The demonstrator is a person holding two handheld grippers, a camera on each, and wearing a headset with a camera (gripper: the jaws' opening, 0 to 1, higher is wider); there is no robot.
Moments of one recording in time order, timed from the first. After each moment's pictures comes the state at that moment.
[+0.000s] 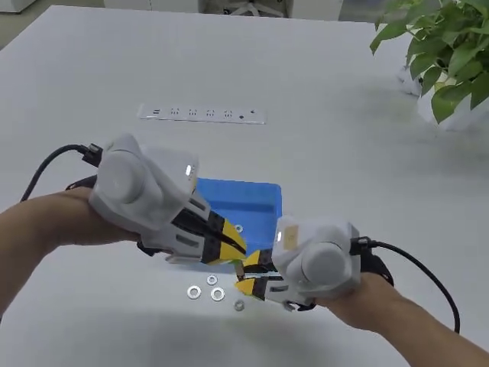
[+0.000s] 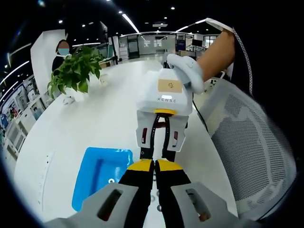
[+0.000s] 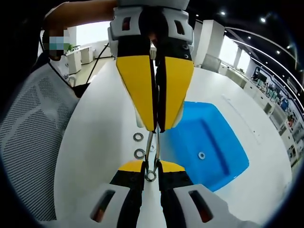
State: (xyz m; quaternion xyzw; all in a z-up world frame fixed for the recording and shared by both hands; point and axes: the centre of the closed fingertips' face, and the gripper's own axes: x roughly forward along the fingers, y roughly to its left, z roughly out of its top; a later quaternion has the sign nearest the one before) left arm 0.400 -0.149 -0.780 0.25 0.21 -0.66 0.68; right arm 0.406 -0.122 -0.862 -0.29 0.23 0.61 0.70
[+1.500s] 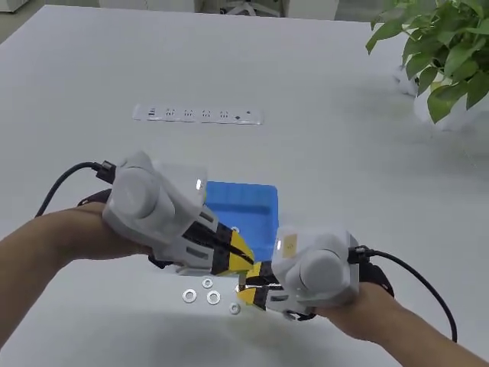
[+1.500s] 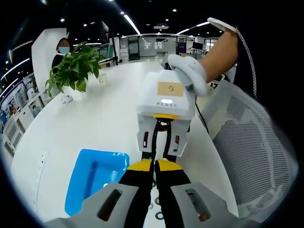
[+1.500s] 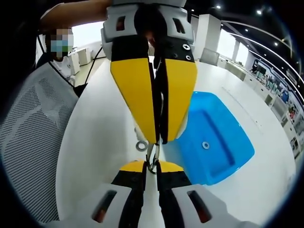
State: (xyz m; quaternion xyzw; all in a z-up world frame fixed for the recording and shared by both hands) left arm 0.402 -0.162 -0.791 0.23 0.21 -0.67 0.68; right arm 0.403 -0.131 -0.872 -0.27 0.26 0.61 0.70
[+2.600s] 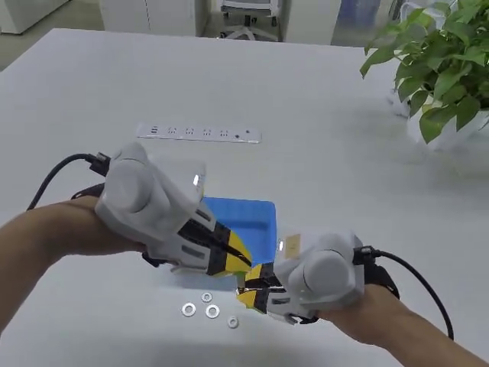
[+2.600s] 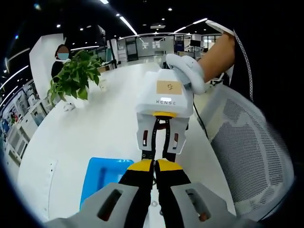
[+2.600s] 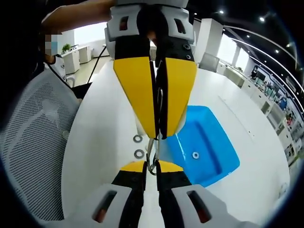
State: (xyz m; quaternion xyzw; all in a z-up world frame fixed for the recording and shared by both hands) left arm 0.401 -0.159 -0.755 0.26 0.19 -0.66 0.68; right arm 0.406 -0.130 -0.837 -0.29 0.24 0.60 0.70
